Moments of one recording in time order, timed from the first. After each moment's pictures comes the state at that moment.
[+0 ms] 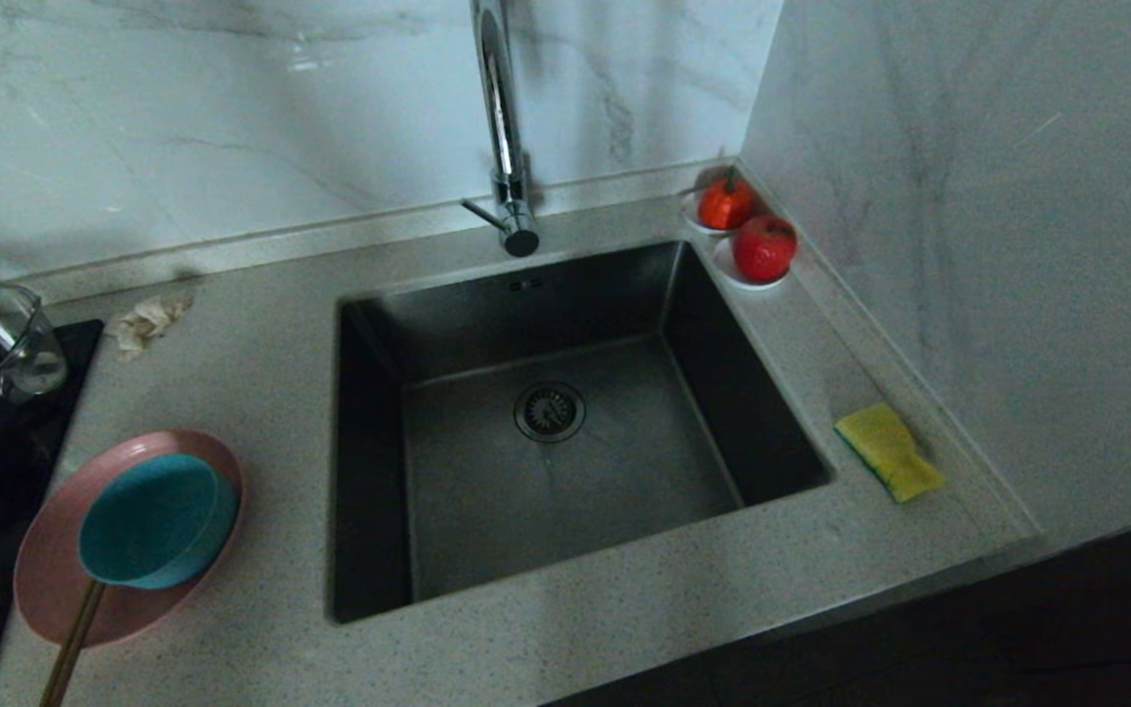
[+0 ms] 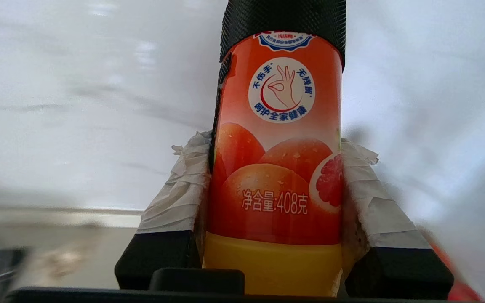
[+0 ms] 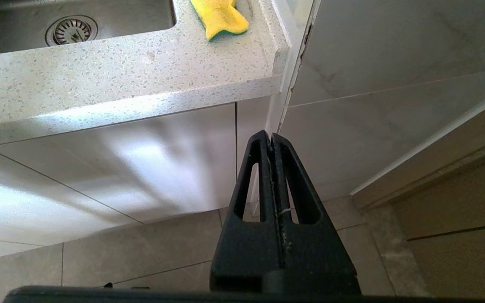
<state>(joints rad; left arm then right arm) -0.56 1.30 -1.38 -0.53 0.62 0.14 0.00 0.00 0.00 -0.01 -0.01 0.01</state>
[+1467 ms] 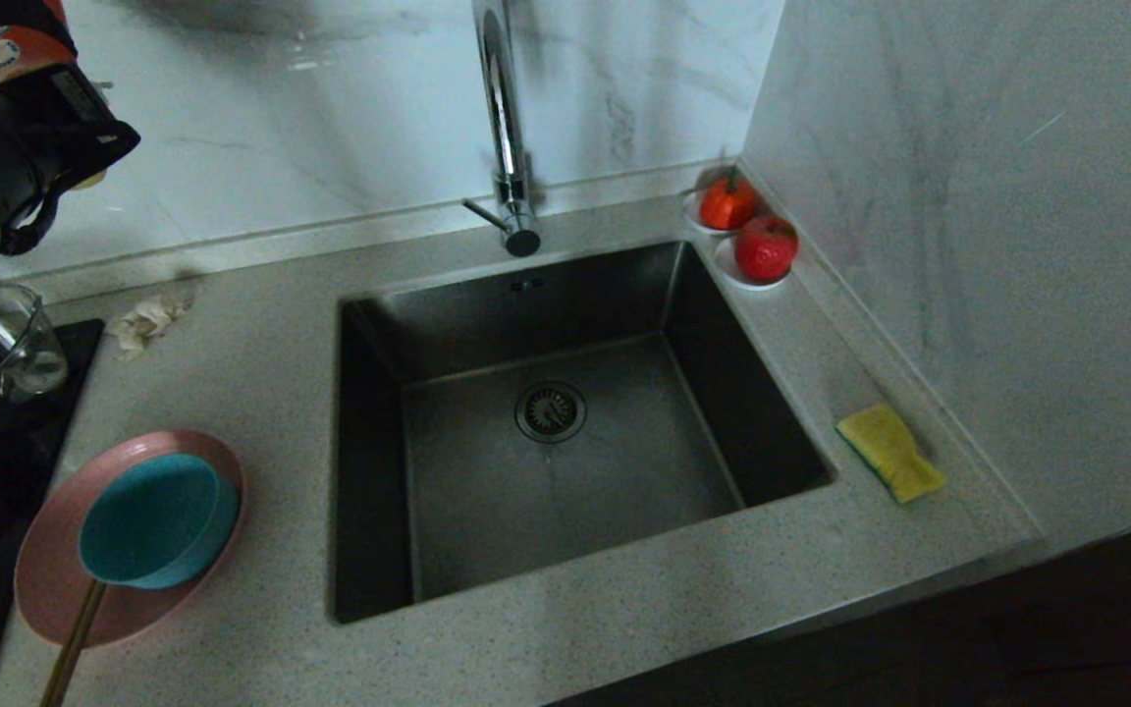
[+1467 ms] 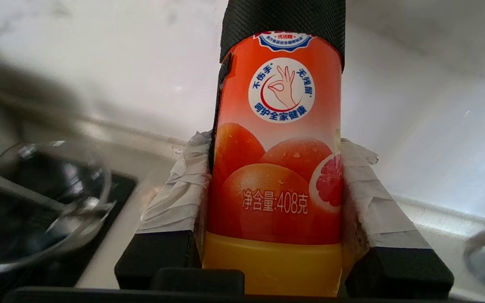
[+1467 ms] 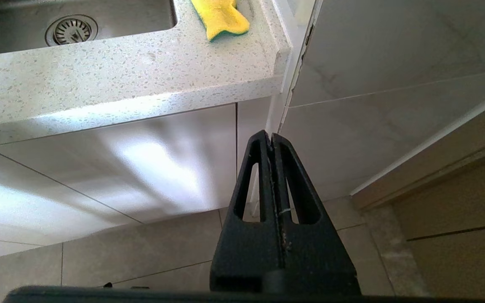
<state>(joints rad) -0.06 1.57 -1.30 -0.55 0.53 -0.10 0.00 0.00 0.00 -0.01 -0.01 0.01</state>
